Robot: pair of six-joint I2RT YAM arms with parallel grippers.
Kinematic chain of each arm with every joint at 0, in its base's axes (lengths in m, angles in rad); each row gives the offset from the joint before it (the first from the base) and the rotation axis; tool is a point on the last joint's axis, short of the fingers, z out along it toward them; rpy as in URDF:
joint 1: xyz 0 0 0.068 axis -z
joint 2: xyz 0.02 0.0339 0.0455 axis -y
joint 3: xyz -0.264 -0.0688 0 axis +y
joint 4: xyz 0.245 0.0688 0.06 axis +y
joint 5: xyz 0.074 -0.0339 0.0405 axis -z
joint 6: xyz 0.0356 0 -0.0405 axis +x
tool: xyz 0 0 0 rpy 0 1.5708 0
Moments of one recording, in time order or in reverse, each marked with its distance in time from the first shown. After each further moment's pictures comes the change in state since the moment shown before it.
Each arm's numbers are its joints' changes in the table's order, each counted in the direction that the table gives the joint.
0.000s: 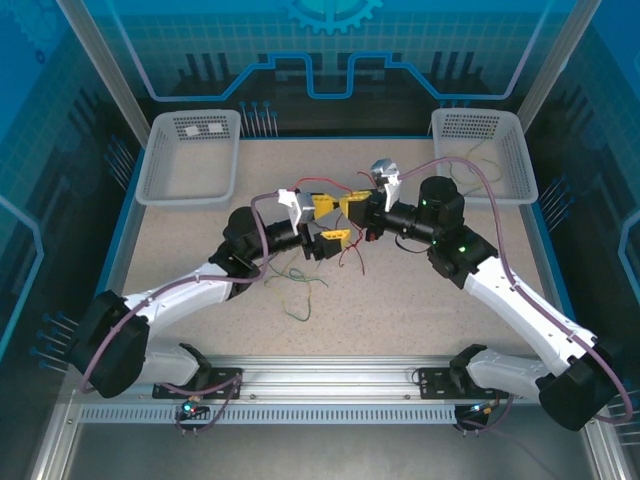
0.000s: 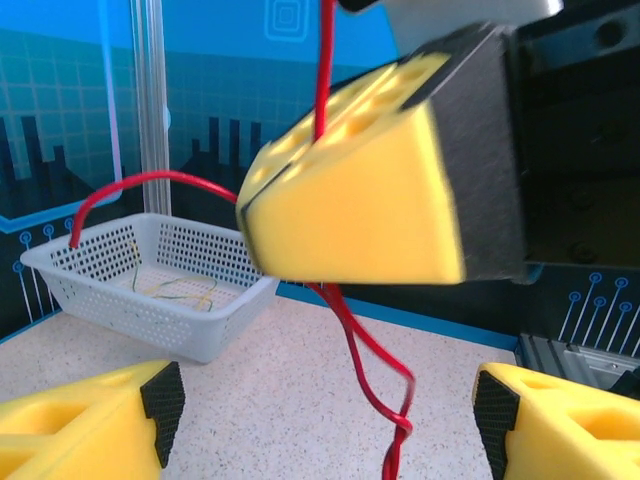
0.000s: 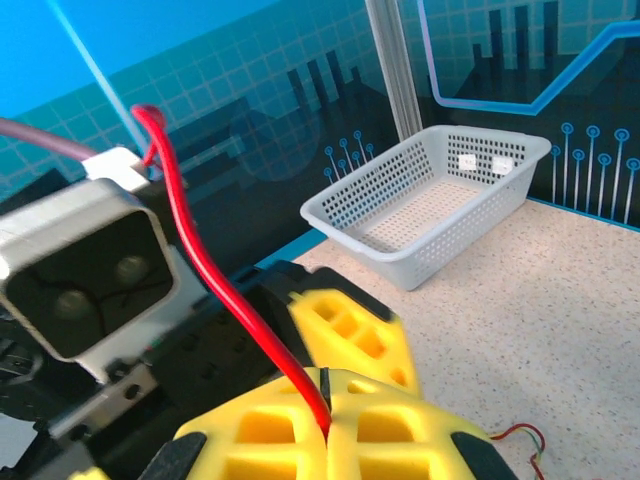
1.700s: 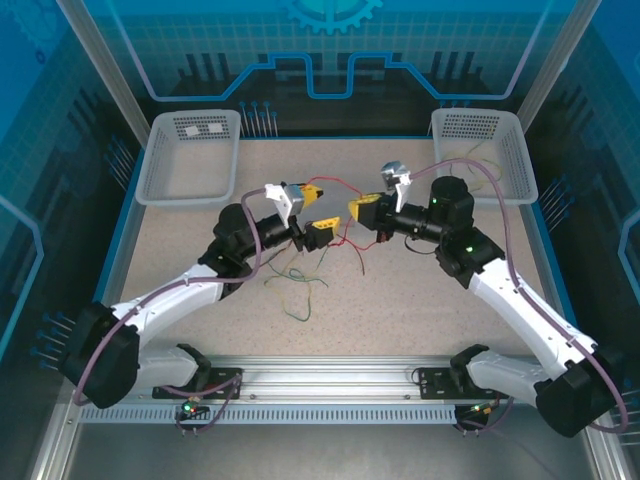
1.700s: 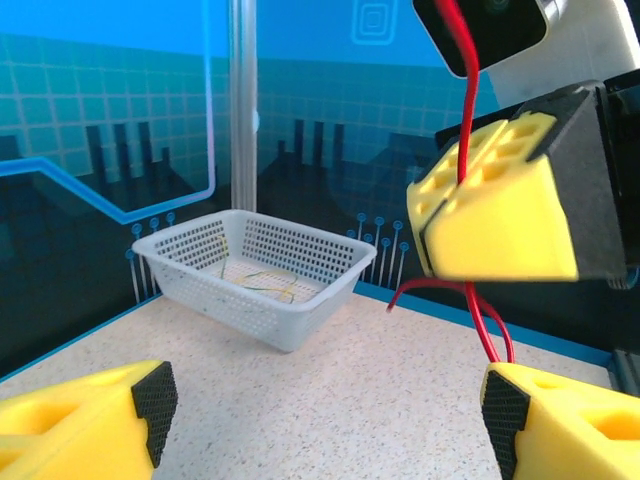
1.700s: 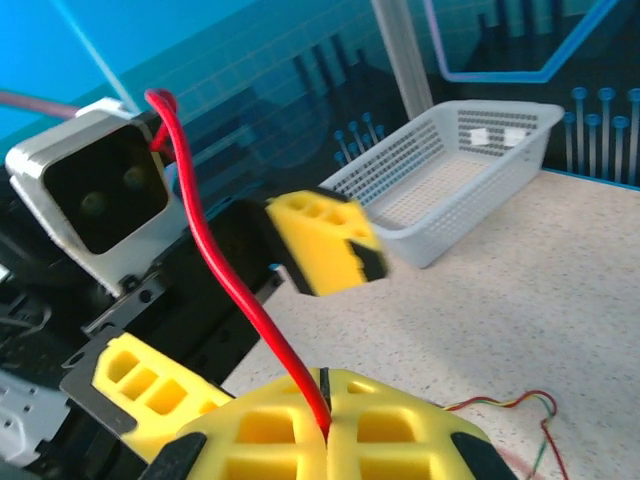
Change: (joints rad) left arm -0.047 0.068 -0.002 0.096 -0.104 0.054; right arm 0.091 0.020 0.039 0.017 -0.137 0.032
